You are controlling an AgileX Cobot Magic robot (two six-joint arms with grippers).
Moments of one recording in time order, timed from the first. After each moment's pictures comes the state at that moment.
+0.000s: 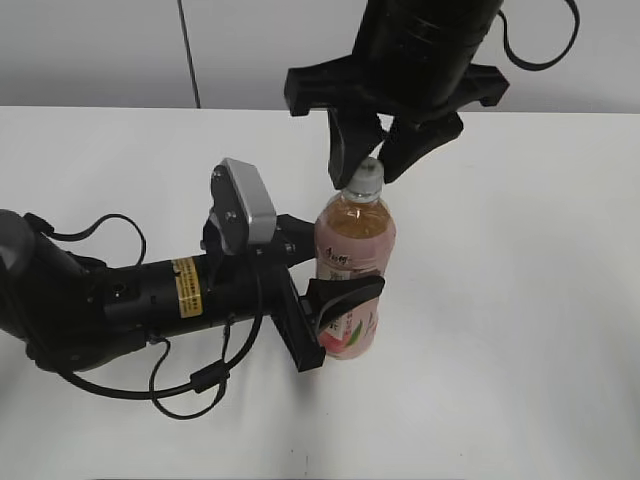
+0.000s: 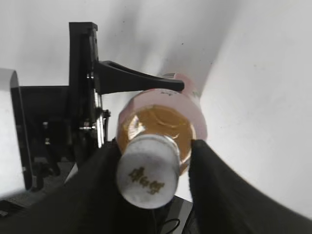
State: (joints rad) left arm -0.55 2.07 -0.71 0.74 -1.19 -0.17; right arm 0.67 1.80 -1.63 0.13 1.22 0.21
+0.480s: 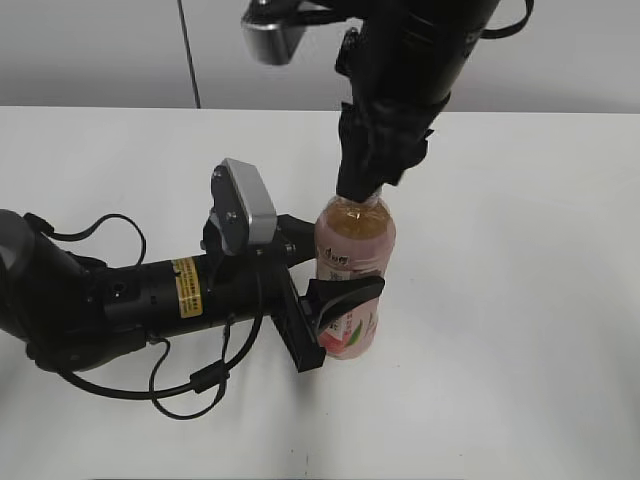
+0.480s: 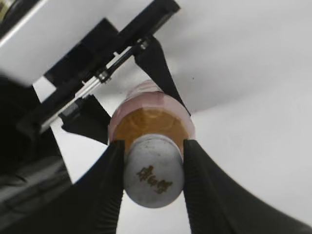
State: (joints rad) left arm -0.55 2.07 -0.71 0.74 -1.19 -0.17; right arm 0.67 1.80 -1.64 0.14 1.22 -0.74
